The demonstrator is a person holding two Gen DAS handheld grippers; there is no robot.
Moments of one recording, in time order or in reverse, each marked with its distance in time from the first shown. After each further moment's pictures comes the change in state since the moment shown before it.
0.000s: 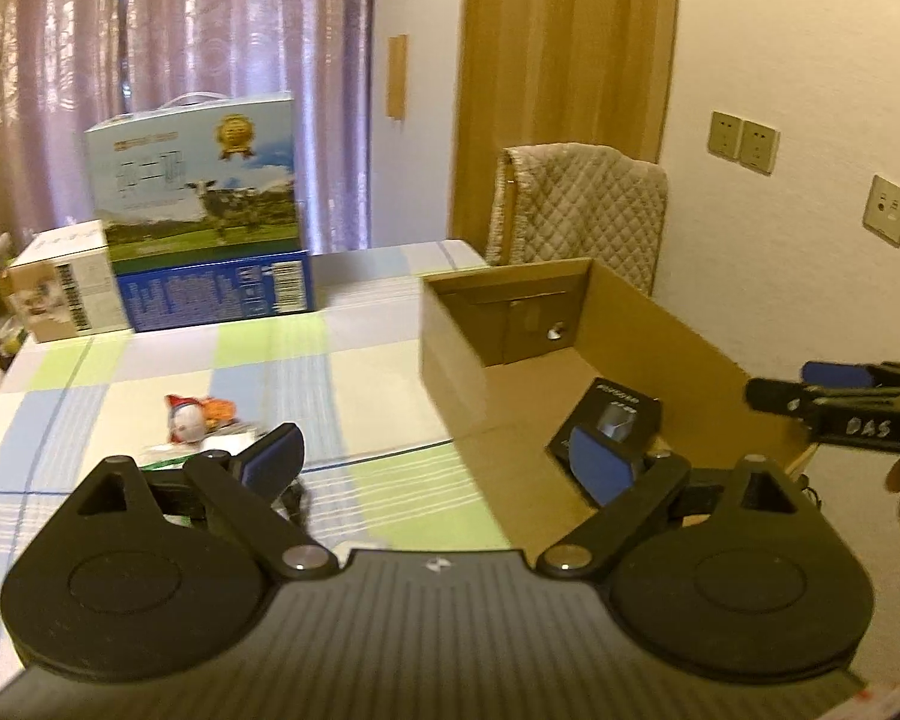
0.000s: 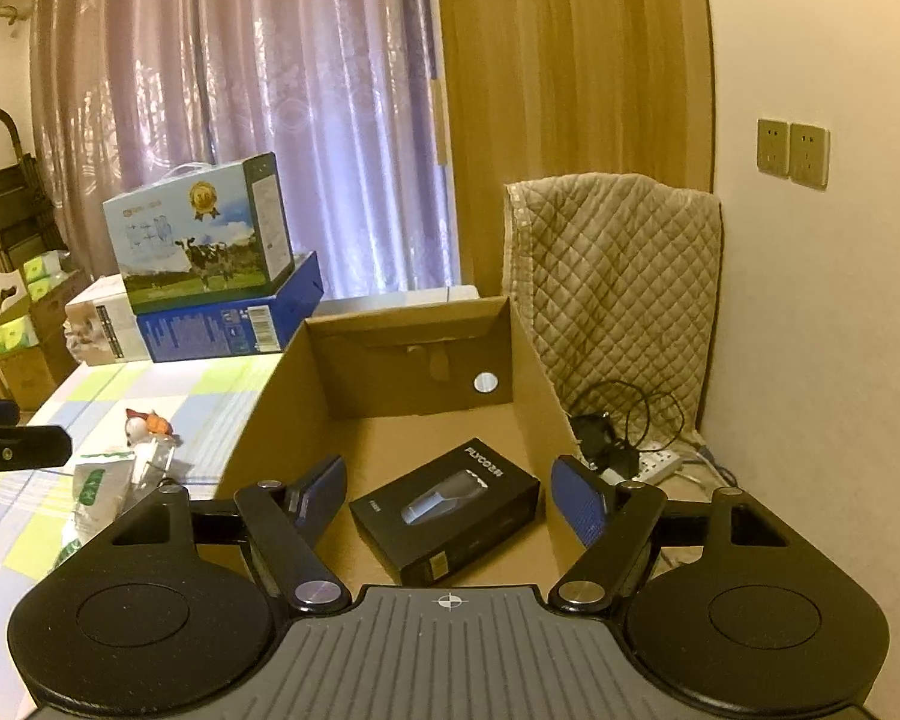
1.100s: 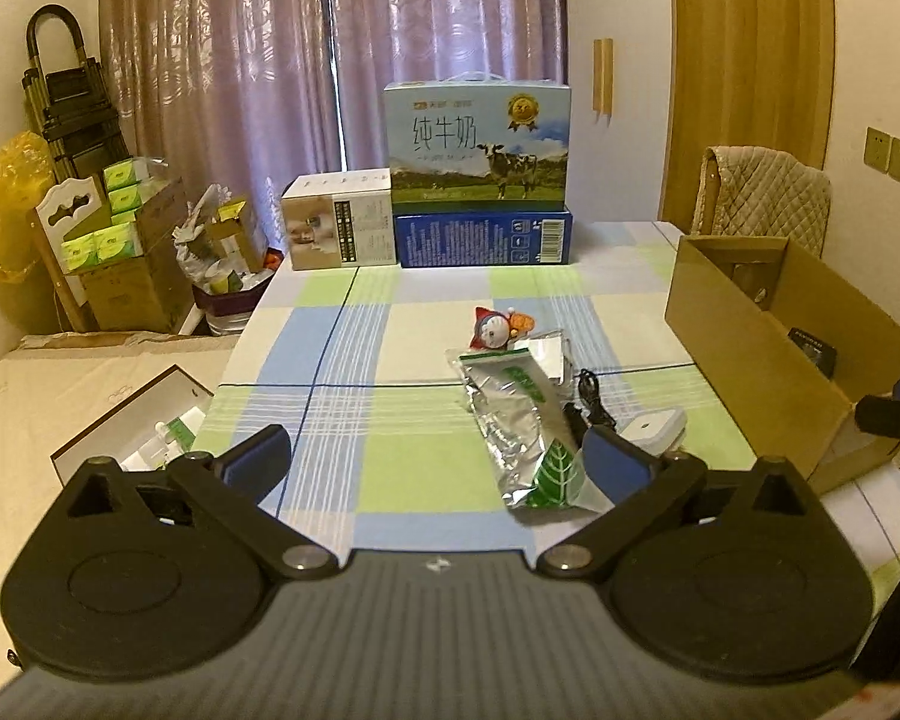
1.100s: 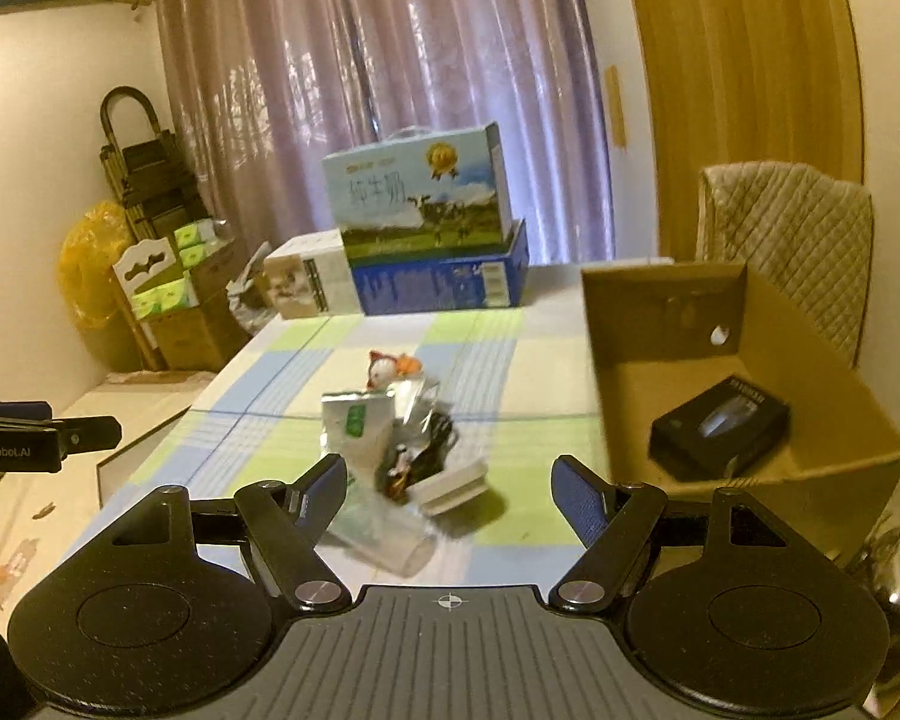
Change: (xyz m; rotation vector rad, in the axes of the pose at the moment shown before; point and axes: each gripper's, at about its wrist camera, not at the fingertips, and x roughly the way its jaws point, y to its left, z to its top) left arm -0.144 0.139 -0.076 -0.095 0.019 0.319; right arm -0.049 0.167 -0.053 -0.023 0.062 0.280
